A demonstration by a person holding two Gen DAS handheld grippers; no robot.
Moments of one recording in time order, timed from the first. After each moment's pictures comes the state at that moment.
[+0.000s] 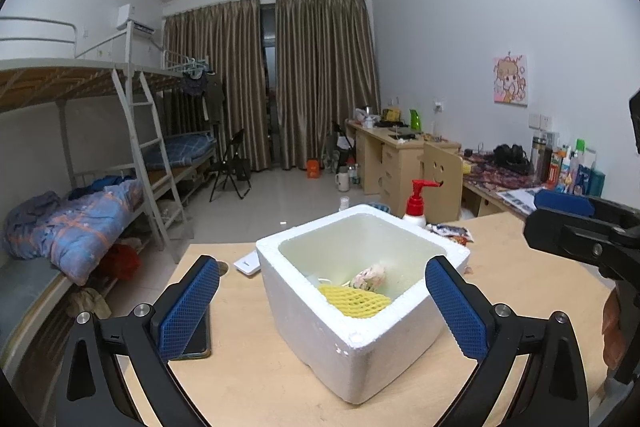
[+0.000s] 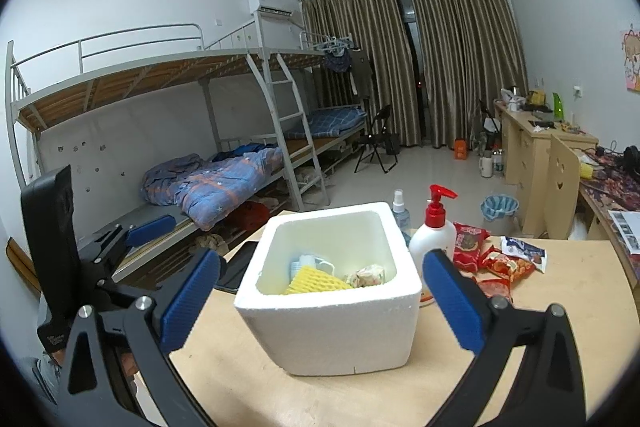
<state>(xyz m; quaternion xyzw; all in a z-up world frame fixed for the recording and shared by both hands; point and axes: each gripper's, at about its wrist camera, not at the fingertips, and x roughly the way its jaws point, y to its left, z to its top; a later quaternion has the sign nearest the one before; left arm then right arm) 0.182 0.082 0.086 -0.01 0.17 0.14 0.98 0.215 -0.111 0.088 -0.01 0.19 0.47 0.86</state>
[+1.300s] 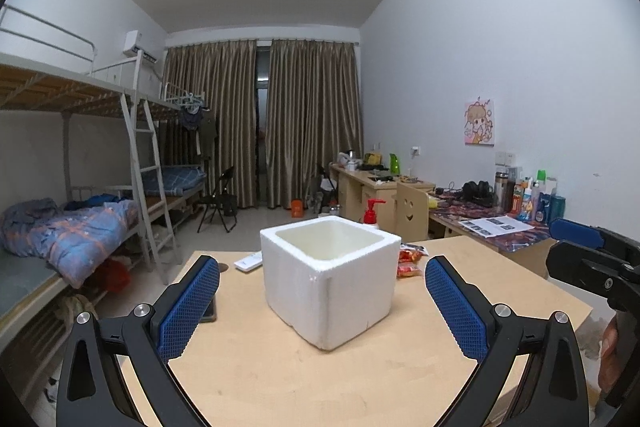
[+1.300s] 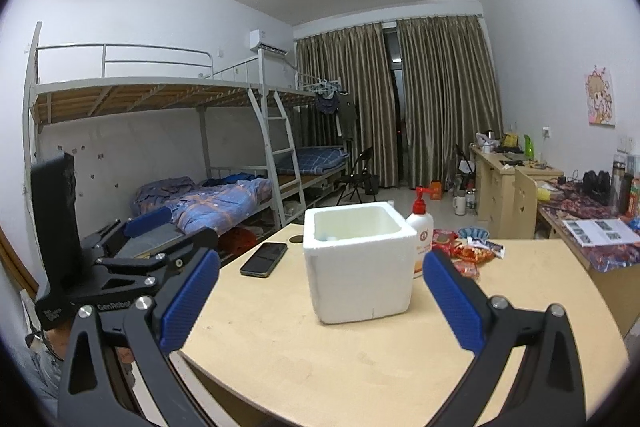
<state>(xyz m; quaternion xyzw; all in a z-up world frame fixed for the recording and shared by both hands) 0.015 0.029 0.090 -0.02 0.08 0.11 0.99 0.058 -0.178 0.075 0.00 0.10 0.43 0.90</state>
